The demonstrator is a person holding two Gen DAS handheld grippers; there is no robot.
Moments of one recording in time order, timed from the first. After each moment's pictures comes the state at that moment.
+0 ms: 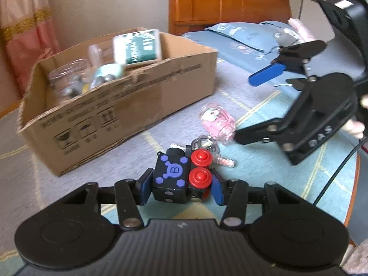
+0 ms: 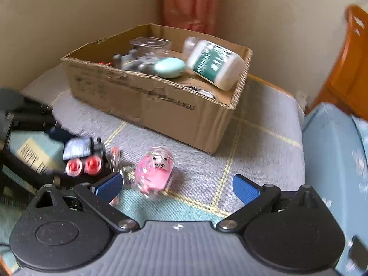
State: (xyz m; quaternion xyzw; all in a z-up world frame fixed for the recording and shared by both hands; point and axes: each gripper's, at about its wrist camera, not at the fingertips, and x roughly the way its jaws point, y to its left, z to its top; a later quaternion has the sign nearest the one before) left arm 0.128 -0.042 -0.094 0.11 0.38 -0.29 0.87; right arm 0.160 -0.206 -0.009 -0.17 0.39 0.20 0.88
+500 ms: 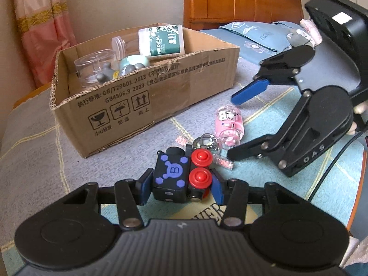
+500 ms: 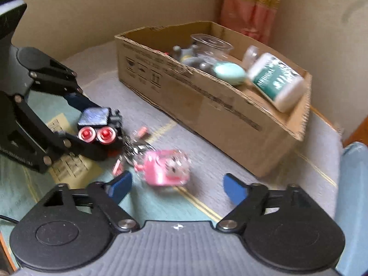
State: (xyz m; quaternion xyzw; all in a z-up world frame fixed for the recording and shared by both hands) left arm 0.123 -0.015 -0.092 0.11 0.39 -0.26 0.88; right arm 0.168 -0.170 -0.022 -0.21 0.39 0.32 0.84
